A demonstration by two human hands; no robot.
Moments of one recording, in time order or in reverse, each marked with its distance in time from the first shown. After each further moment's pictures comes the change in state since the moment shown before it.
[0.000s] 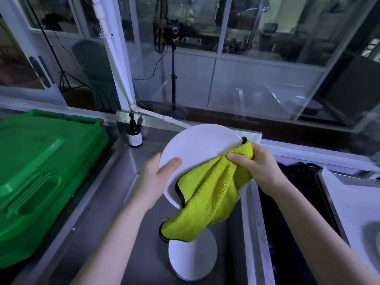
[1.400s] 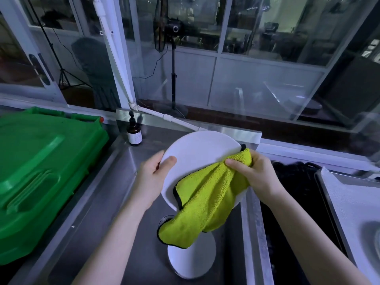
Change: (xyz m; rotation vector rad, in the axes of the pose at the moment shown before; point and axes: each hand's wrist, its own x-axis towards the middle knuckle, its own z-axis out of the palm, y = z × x) left_hand 0.000 -0.011 -0.004 0.089 0.021 0.079; right_hand -0.017 0.006 0.010 -0.017 0.071 0.019
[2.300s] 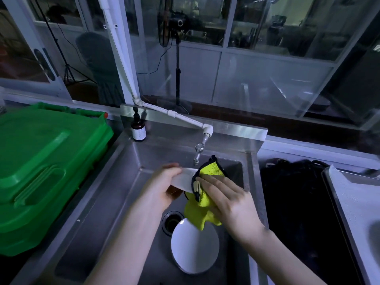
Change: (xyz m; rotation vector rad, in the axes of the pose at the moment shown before) left_hand -0.004 0.015 0.027 -0.588 0.141 -0.848; right_hand -0.059 0.025 0.055 -0.936 -0.017 -0.851
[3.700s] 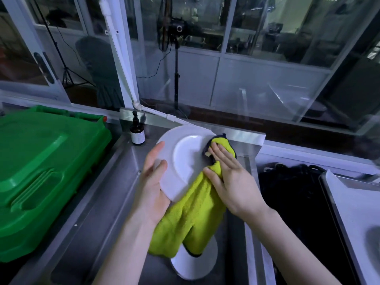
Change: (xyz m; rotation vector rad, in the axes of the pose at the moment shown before) left_hand -0.008 -0.006 -0.017 -0.207 -0.296 0.586; right_hand 0.047 0.019 -0.013 0.087 -0.285 0.387
